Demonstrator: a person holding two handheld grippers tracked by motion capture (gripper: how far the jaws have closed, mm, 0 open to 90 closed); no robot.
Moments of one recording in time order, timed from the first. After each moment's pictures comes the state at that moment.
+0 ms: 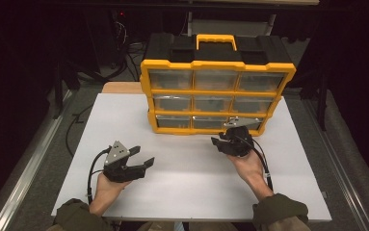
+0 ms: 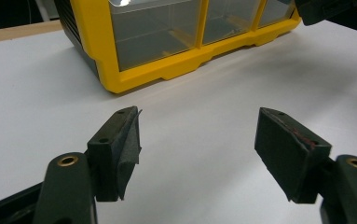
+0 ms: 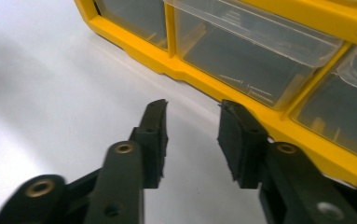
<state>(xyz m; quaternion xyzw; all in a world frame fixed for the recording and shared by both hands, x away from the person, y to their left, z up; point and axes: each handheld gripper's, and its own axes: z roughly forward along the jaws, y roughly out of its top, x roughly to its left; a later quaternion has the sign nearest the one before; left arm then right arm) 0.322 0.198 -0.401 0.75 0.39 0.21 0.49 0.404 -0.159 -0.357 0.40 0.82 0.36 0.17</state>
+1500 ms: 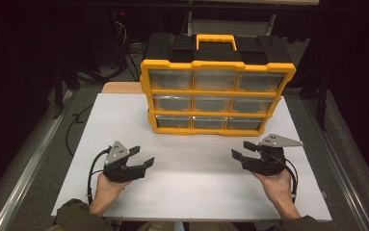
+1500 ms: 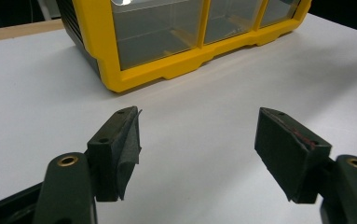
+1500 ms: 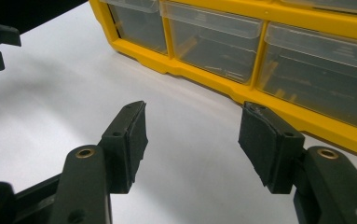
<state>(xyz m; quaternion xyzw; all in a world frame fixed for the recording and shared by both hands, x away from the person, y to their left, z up) 0.322 0.198 -0.402 0.75 0.40 0.21 0.49 0.348 -0.230 -0.353 0.40 0.78 0.45 0.18</state>
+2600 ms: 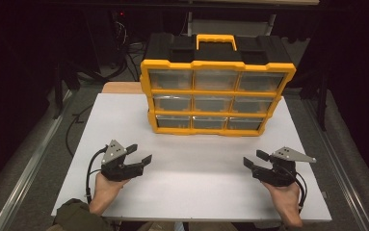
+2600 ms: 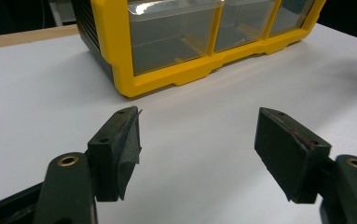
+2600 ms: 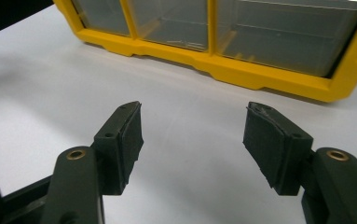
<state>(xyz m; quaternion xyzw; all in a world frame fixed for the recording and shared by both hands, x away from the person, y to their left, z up) 0.323 0.204 -0.400 0.73 0.41 0.22 0.50 0.333 -0.265 -0.388 0.44 0.75 0.46 0.20</state>
